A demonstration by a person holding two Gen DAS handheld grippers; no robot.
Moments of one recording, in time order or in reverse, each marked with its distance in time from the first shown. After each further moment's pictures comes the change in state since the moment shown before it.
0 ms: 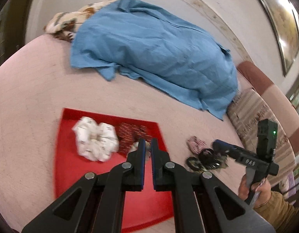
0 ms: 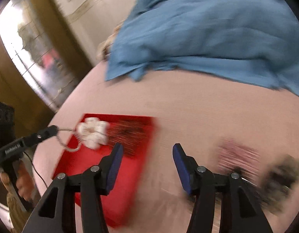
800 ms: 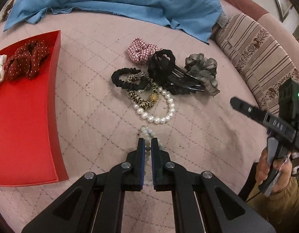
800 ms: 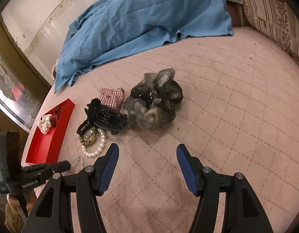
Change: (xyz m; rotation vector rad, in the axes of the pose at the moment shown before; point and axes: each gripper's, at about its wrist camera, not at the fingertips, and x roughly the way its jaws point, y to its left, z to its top) left arm 0.138 -0.151 -0.139 0.163 0.368 0.010; right arm -0.101 -0.166 -0.122 0.269 -0.043 -0.147
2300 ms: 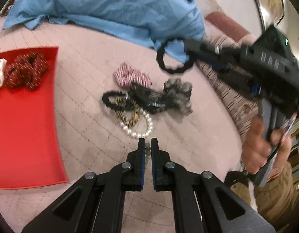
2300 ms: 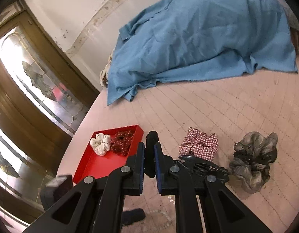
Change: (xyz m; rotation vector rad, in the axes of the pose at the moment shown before) left arm -0.049 0.013 0.007 -0.042 -0.142 -0.194; right arm 0.008 0.134 0.076 -0.113 -0.030 0.319
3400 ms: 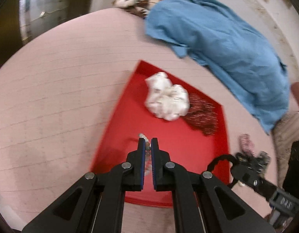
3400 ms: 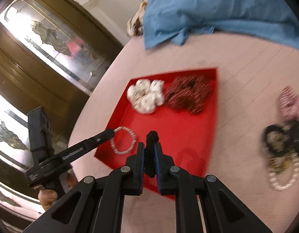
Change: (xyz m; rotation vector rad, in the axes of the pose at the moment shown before) left arm -0.142 0.175 0.003 -0.440 -0.210 0.575; right arm 0.141 0.125 -0.067 -0.052 0.317 0.157
